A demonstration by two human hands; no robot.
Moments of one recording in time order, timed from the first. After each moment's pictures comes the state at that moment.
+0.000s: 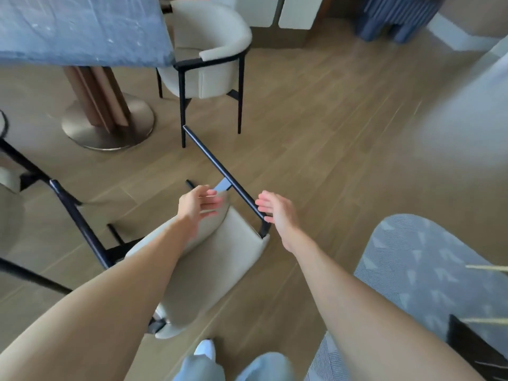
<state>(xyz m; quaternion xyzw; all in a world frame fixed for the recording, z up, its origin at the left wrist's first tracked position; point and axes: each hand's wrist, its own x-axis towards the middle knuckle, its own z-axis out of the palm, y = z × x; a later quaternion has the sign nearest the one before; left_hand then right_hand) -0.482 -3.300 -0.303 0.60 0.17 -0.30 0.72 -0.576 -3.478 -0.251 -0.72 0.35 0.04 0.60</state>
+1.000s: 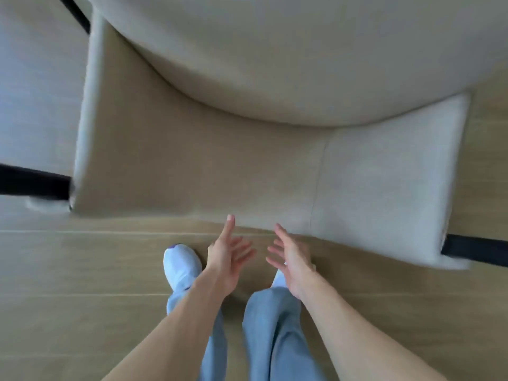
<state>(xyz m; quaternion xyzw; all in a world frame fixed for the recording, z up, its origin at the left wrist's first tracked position) -0.674 -3.407 -0.915 0.19 0.67 -0.12 0.71 -0.613 -3.530 -0.917 -0.61 0.44 0.47 0.46</state>
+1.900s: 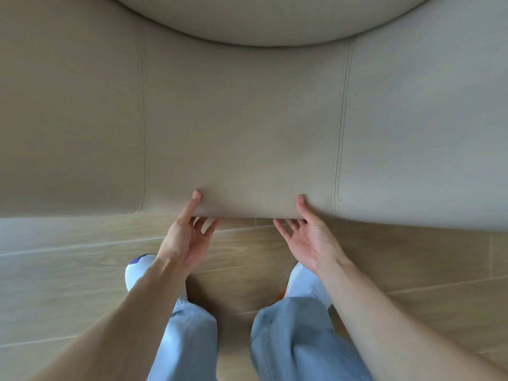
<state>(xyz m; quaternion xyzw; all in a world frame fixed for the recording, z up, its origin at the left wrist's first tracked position) -0.711 -3.372 -1.090 0.19 0.59 -0.02 0.79 -0.625 -3.577 -1.087 -0.36 0.46 0.35 0.73</state>
